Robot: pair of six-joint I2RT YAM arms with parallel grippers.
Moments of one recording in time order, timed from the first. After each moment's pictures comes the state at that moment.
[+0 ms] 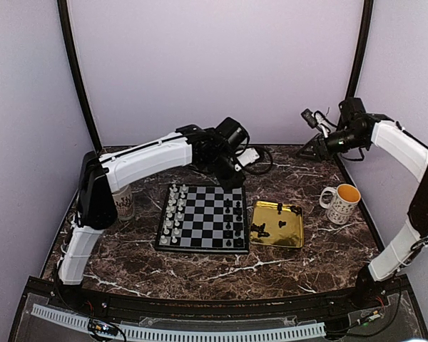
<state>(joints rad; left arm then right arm) -0.92 2.33 2.26 -0.92 -0.08 0.29 0.11 1.59 1.41 -0.83 -0.81 -0.47</state>
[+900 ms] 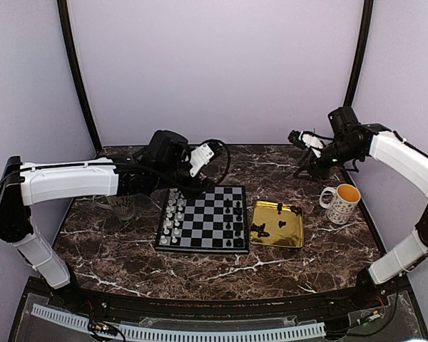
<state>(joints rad) -0.90 1.61 1.24 -0.20 -0.19 0.28 0.24 1.43 1.31 -0.81 -0.50 -0.69</state>
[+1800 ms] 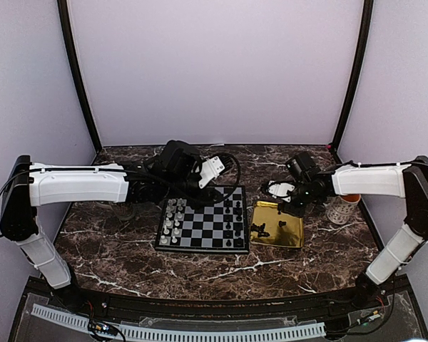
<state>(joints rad) -0.96 1.66 1.24 -0.20 -0.21 0.31 0.56 1.57 0.94 -0.42 0.11 -0.68</state>
